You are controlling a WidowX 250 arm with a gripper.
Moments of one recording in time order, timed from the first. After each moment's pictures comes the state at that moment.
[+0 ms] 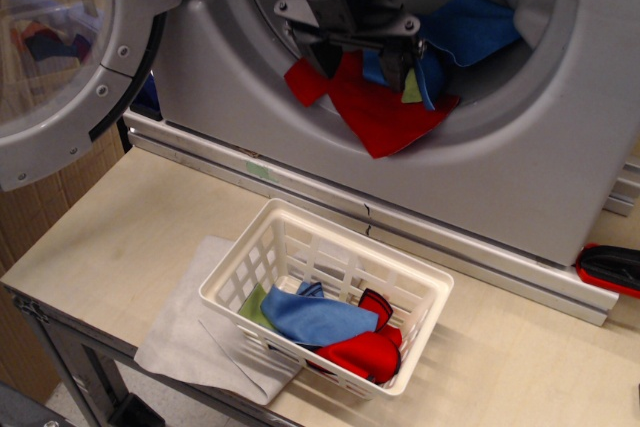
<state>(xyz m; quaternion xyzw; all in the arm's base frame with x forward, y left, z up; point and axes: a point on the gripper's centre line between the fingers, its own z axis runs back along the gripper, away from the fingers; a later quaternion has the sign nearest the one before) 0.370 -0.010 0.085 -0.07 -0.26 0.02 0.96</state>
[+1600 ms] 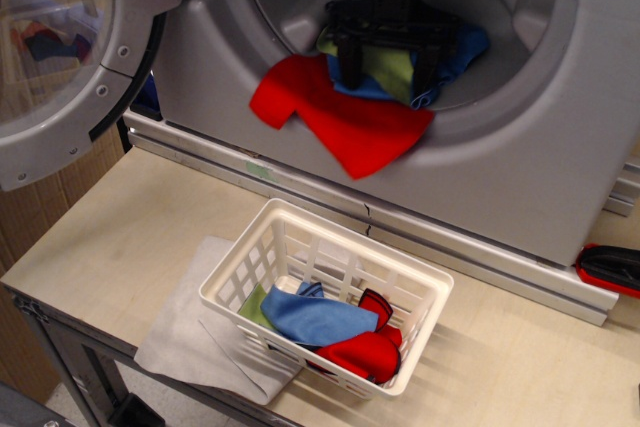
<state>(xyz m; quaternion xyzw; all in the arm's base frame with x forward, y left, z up) 0.407 -0.019 0.034 -0.02 -0.01 0.12 0.99</state>
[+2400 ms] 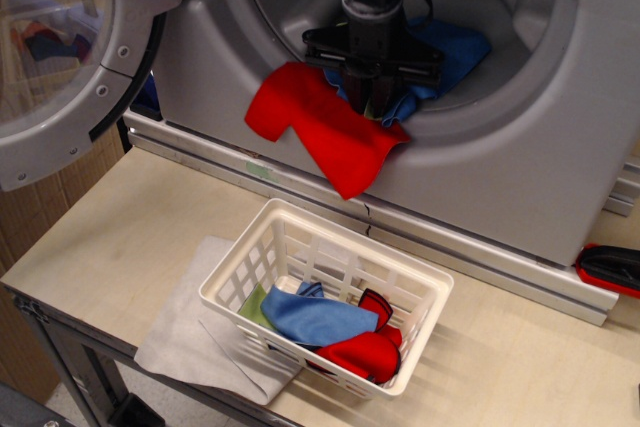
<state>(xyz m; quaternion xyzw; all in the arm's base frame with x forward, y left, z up) 0.382 -0.008 0.029 0.02 -0.14 0.10 0.98</state>
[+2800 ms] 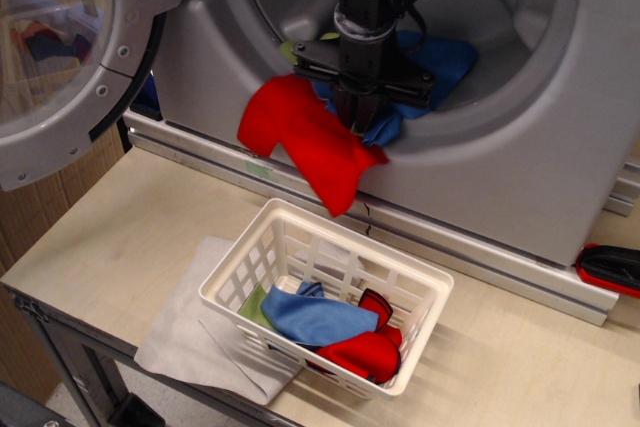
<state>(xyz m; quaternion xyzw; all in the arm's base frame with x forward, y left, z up) 0.368 -0.009 0.036 0.04 -0.14 0.09 0.98</state>
